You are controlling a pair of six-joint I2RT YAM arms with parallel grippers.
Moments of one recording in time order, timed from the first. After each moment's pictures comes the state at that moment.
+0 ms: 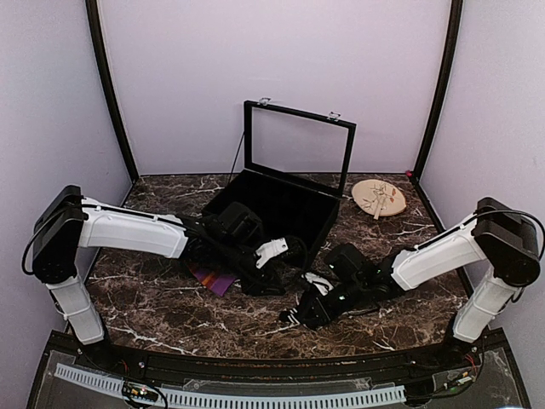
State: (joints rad) left arm -0.94 1.77 1.12 -0.26 0.44 0.18; right arm 0.99 1.64 0.65 0.05 -0.45 0.45
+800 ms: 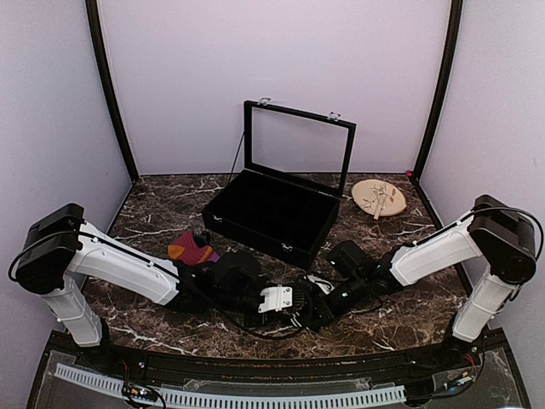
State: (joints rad) left arm -1.19 1.70 0.83 0.18 0.10 0.47; right arm 0.93 1.66 0.66 0.00 -0.59 0.49
